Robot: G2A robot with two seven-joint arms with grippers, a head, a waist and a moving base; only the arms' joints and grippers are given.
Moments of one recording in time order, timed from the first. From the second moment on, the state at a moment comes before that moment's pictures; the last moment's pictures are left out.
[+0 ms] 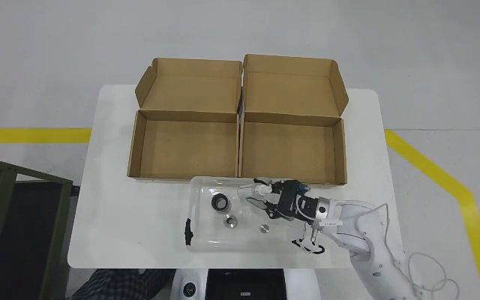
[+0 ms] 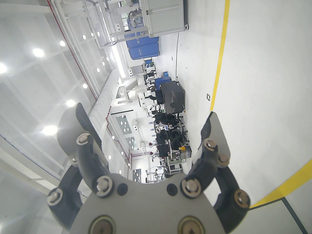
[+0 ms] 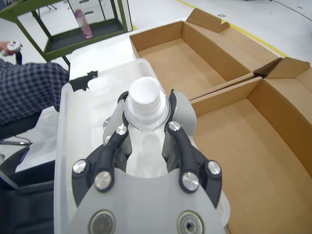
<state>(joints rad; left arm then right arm) -0.01 -0.37 -0.75 -1.25 2.03 -0.40 0.22 -1.44 -1.13 1.23 -1.91 -1.17 -0.74 0.14</state>
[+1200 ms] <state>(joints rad) -0.01 -0.37 -0.75 -1.25 2.03 -0.40 0.22 -1.36 -1.20 1.26 -1.78 -0.84 -0.39 -0.50</state>
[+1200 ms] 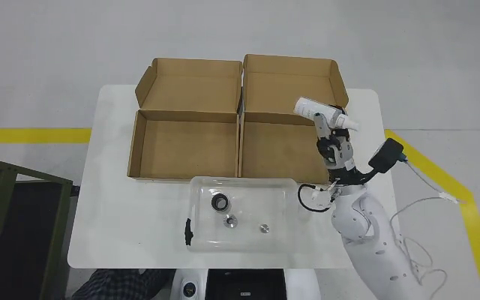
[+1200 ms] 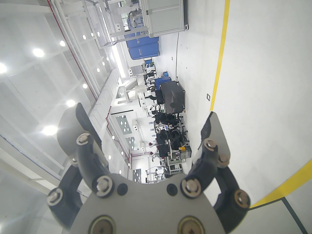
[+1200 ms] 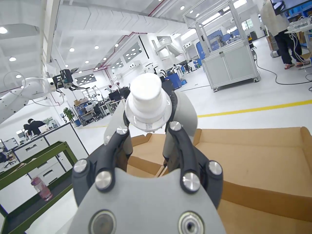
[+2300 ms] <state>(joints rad) -0.01 -0.37 -0.75 -1.25 2.03 -0.40 0.22 -1.15 -1.20 1.16 -1.58 -1.06 -0.66 0.06</state>
